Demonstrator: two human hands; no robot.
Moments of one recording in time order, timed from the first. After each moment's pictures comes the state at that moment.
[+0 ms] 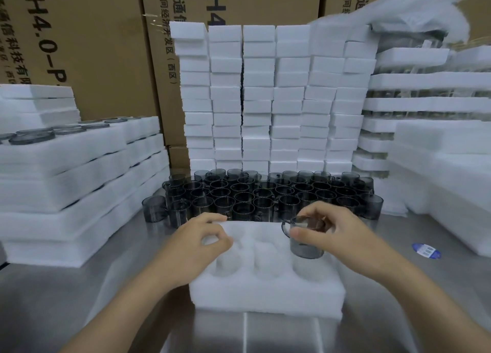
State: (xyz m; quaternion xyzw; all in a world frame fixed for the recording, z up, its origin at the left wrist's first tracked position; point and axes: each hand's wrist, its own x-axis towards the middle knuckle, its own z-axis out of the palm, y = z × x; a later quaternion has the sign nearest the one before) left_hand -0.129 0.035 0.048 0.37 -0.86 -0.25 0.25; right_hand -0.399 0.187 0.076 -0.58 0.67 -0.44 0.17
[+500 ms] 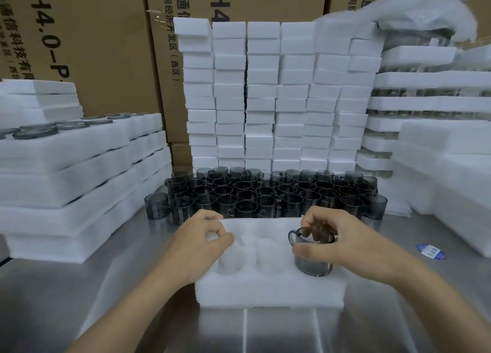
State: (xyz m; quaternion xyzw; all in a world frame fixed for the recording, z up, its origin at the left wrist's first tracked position) left_hand -0.136 0.035 0.041 0.41 -0.83 -0.25 0.28; right_hand -0.393 0.199 0.088 -0.64 0.65 -0.35 0.18
